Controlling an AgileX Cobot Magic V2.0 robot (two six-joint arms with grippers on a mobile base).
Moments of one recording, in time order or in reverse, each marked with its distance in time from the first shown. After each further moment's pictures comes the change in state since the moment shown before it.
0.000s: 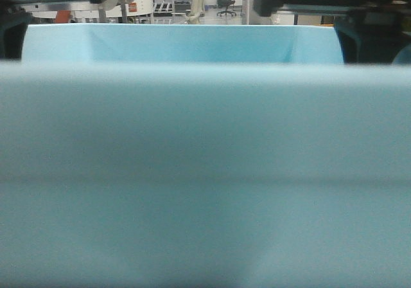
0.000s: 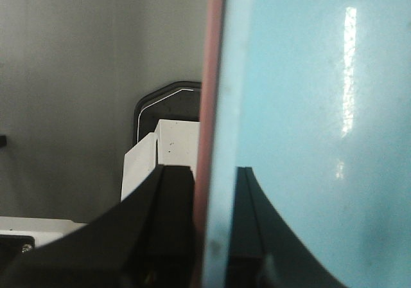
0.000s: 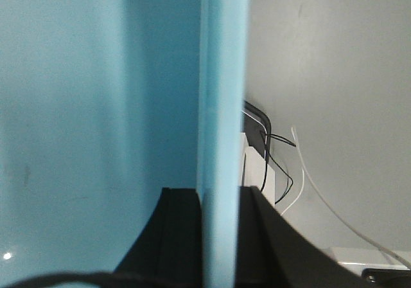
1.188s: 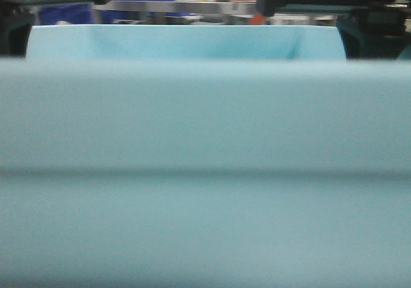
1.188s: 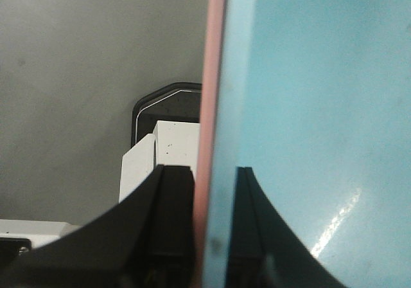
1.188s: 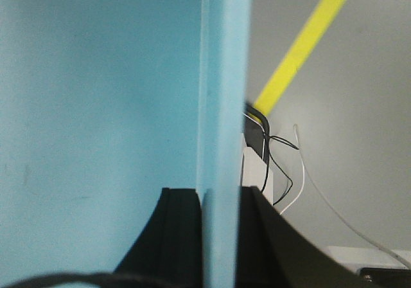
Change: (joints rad) left arm 0.000 0.002 0.000 0.000 -0.008 0.000; right arm 0.000 -0.001 0.000 -0.005 0.004 0.002
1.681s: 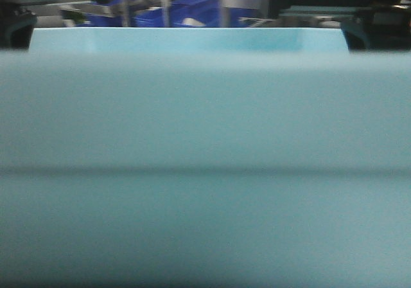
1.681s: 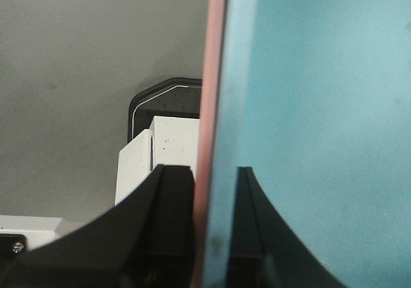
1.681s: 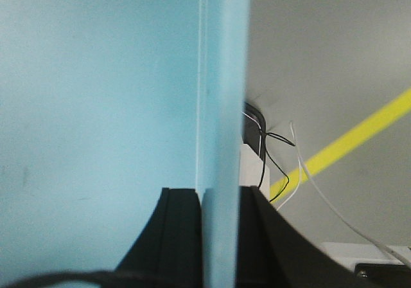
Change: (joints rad) left arm -0.002 0.002 0.000 -0.016 0.000 -0.001; right arm 0.000 -0.002 0.000 -0.002 0.013 0.000
